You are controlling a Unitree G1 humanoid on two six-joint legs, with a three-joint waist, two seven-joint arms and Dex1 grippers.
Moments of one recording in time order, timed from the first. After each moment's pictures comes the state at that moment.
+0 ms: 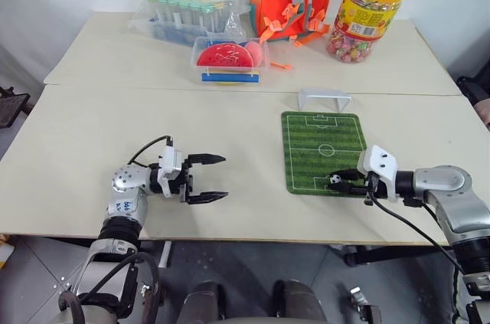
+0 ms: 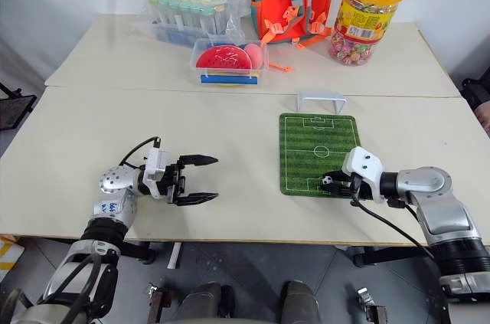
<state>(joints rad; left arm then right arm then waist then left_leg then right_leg) -0.58 0.40 0.03 0.71 -0.38 -0.34 -1.46 -0.36 -0.83 0.05 0.19 0.22 0.13 1.18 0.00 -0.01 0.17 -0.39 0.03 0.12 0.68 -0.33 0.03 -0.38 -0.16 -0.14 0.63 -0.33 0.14</state>
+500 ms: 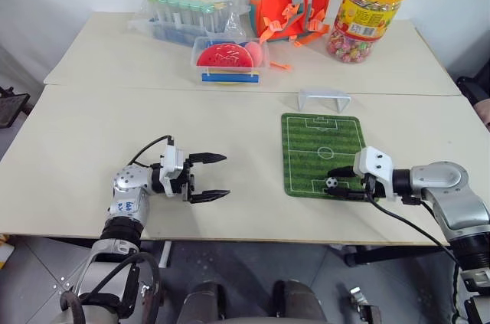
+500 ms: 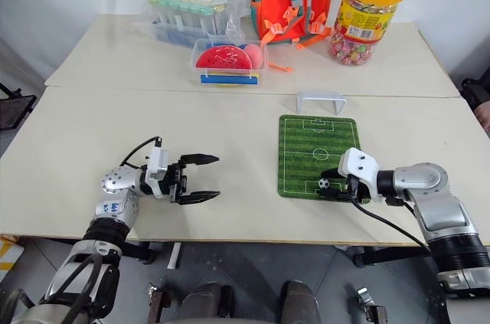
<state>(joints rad) -0.59 0.38 0.03 0.71 -0.38 -0.34 -1.43 -0.38 -0.83 0.07 0.19 0.18 0.10 1.22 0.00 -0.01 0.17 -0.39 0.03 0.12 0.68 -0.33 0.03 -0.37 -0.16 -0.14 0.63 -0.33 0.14</state>
